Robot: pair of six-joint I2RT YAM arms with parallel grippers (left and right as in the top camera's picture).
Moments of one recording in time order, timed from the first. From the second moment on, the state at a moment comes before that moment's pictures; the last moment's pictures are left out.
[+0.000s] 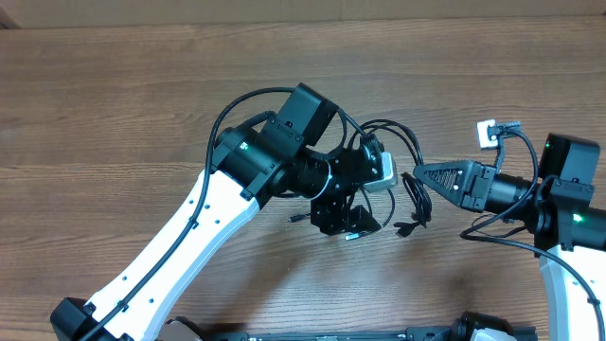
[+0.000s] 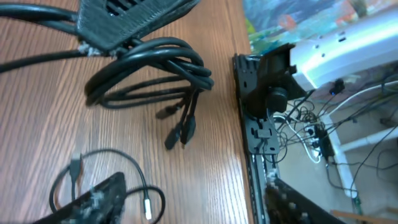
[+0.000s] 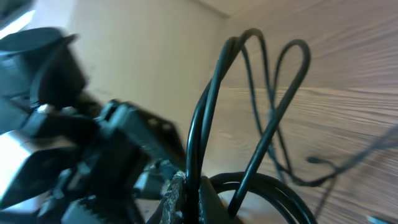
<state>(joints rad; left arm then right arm) -0.67 1.54 1.56 -1.07 0.80 0.62 -0.23 1.06 0.94 -0.79 -1.35 0.23</state>
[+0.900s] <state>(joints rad) -0.67 1.54 1.56 -0.88 0.93 0.74 -0.23 1.06 0.94 -0.61 -1.56 0.44</state>
